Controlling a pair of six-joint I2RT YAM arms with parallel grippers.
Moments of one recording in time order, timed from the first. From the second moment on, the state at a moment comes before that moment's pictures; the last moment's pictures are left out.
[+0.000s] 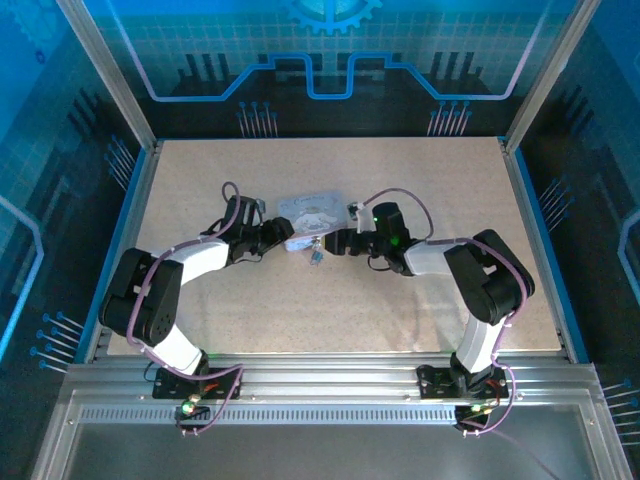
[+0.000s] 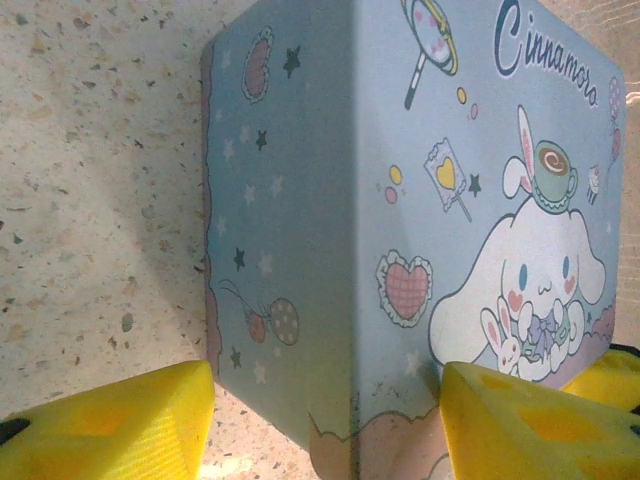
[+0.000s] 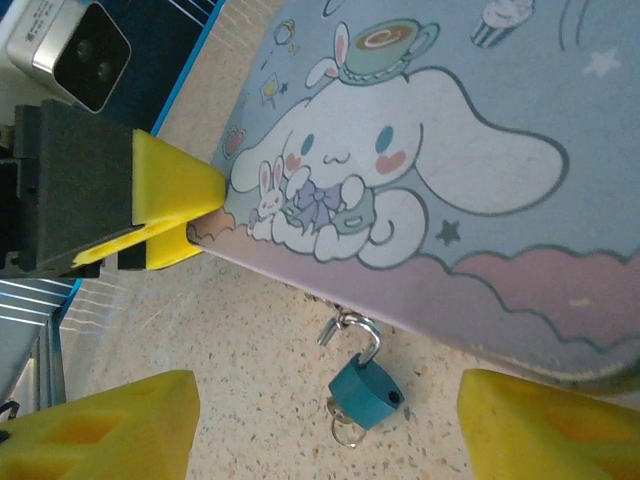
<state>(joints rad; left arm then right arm) -0.25 1.61 0.80 0.01 0.33 -0.80 0.48 1.79 0.79 0.46 -0.57 0.51</state>
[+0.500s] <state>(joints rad) -0.29 1.61 0.79 0.01 0.31 -0.82 0.50 1.77 0.69 0.56 -0.63 0.50</state>
